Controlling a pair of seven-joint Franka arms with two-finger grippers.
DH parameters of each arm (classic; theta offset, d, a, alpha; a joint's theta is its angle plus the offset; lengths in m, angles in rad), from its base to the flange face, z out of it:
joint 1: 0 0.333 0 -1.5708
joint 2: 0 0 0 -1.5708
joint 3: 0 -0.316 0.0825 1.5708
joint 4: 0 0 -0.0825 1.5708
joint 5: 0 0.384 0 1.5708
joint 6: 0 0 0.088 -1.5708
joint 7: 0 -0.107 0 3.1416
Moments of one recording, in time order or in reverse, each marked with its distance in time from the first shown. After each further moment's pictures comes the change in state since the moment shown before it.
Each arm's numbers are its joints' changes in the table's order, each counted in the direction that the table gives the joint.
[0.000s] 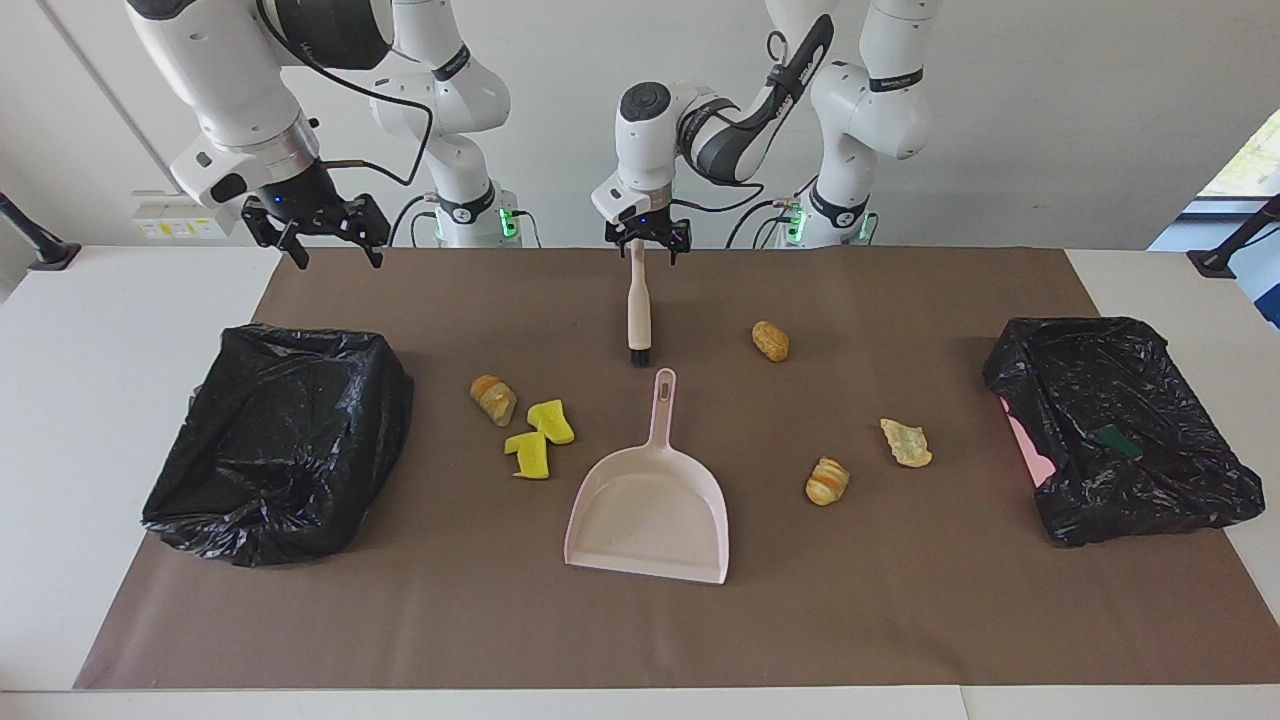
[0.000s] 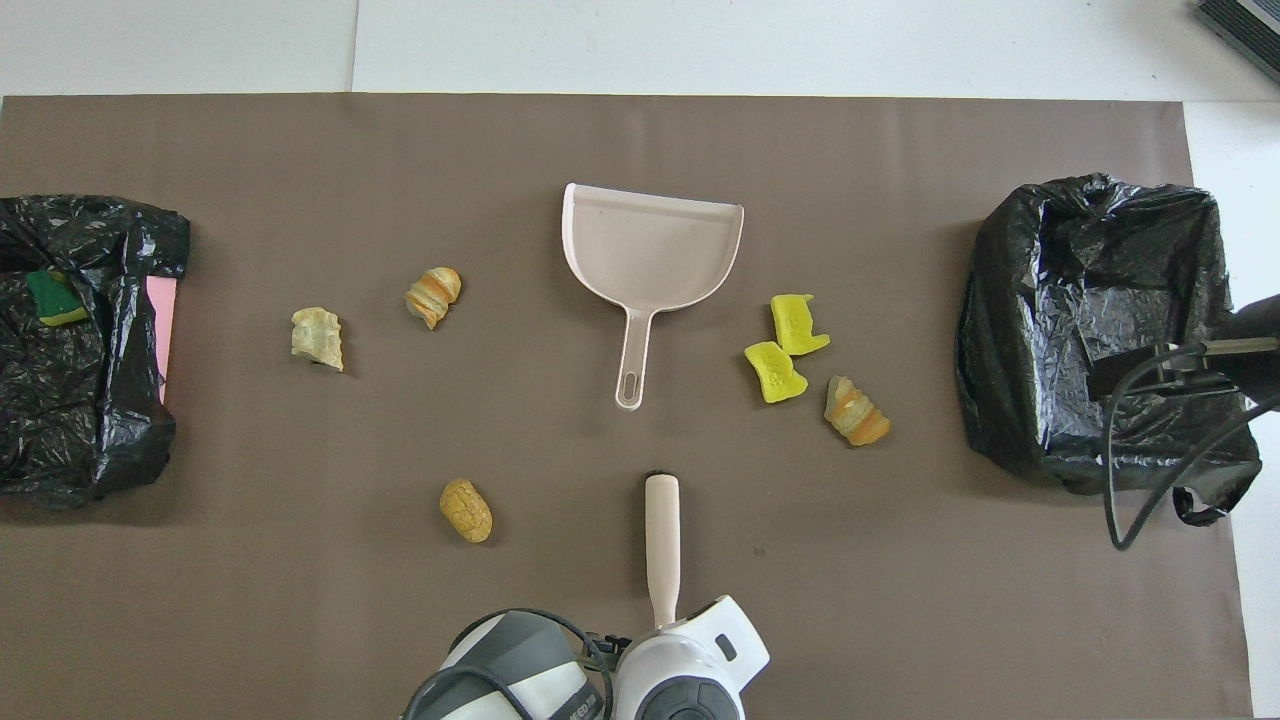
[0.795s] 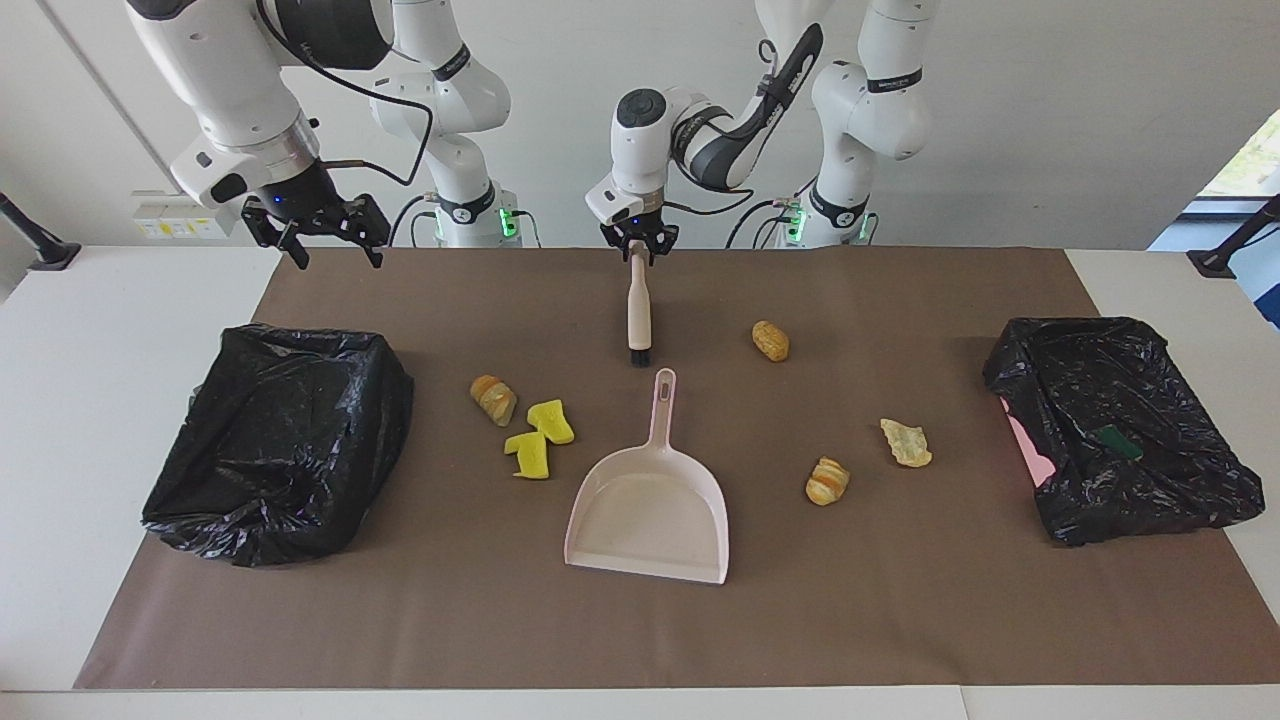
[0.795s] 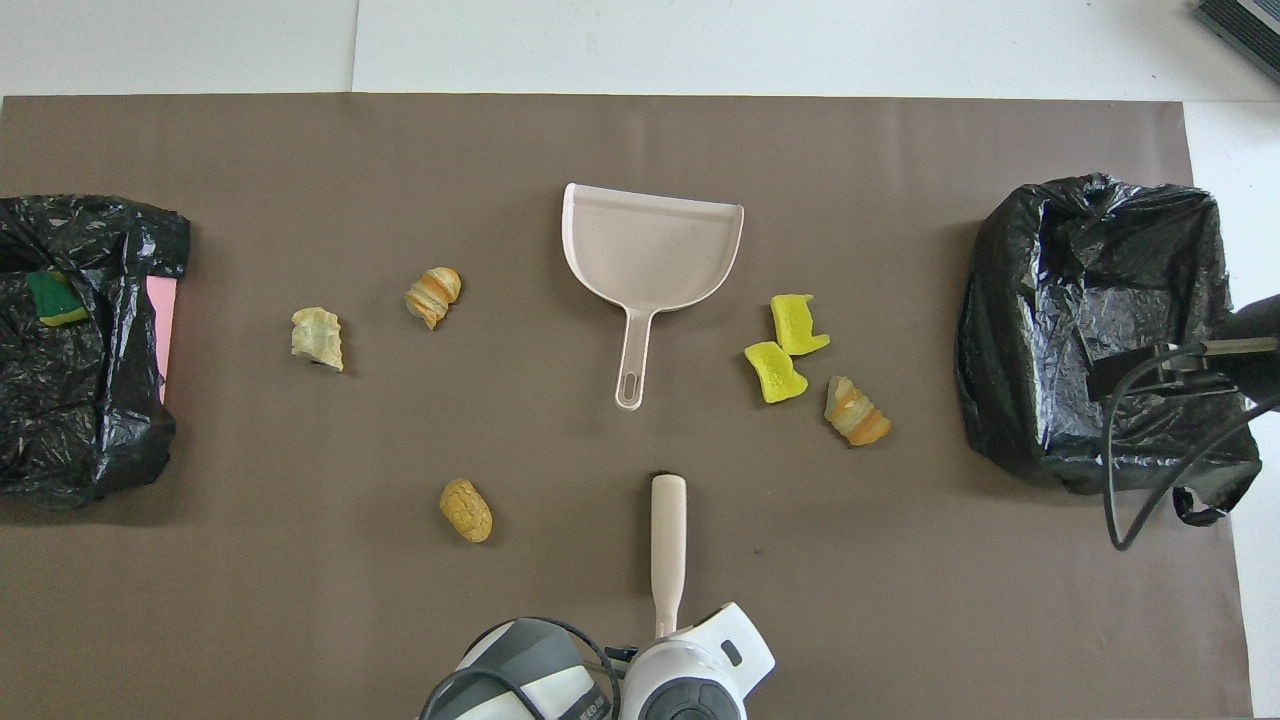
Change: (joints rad) left arm -0.020 0.024 -0.007 0.008 -0.047 0.040 -0.001; right arm 0.000 0.000 0.000 0.000 0.000 0.000 0.000
